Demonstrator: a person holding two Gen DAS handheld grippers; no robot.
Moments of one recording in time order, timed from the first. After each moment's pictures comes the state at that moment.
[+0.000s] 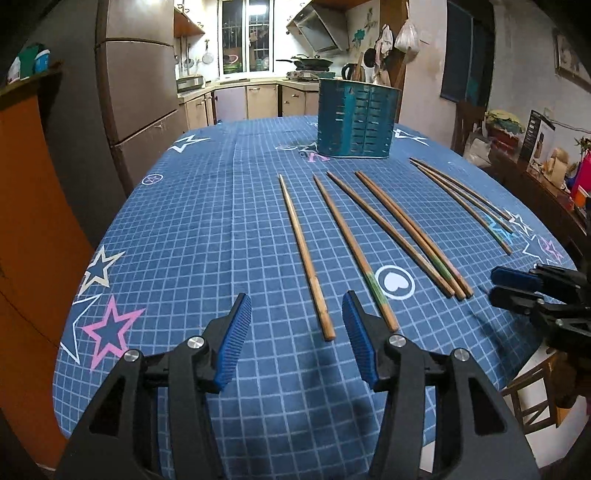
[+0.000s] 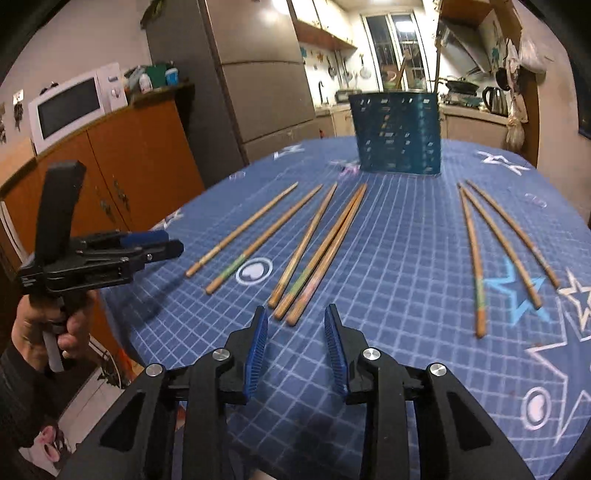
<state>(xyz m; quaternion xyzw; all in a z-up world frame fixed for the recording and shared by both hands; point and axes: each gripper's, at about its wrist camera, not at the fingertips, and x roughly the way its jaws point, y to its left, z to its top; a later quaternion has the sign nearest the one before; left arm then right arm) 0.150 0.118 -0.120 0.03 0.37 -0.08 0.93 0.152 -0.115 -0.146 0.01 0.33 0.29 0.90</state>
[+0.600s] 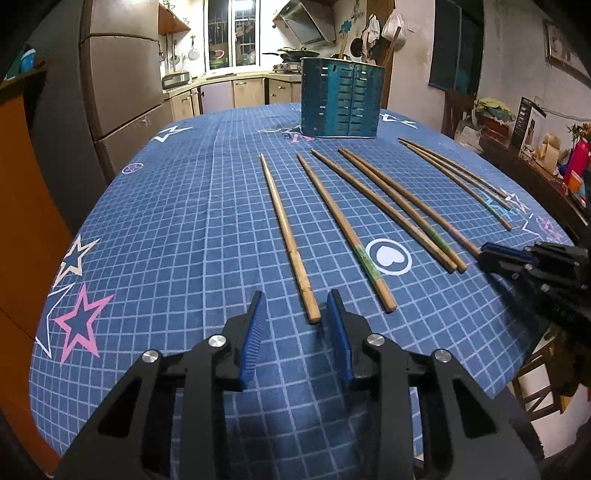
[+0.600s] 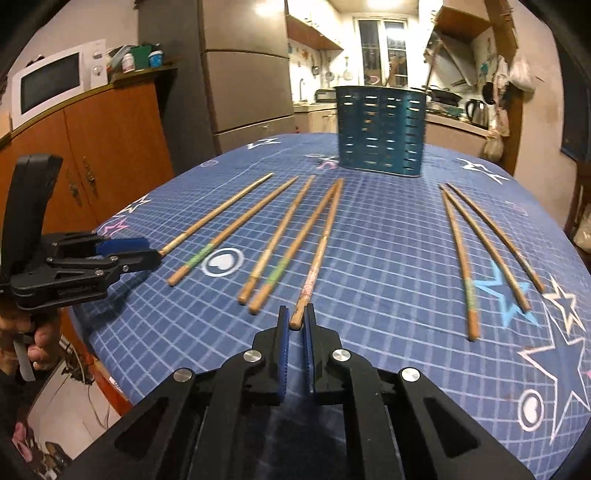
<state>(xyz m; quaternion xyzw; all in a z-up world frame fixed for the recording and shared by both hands) 0.149 0.109 -0.148 0.04 0.37 -0.10 0.92 0.156 -0.114 -0.154 -0.03 0.32 0.23 0.92</state>
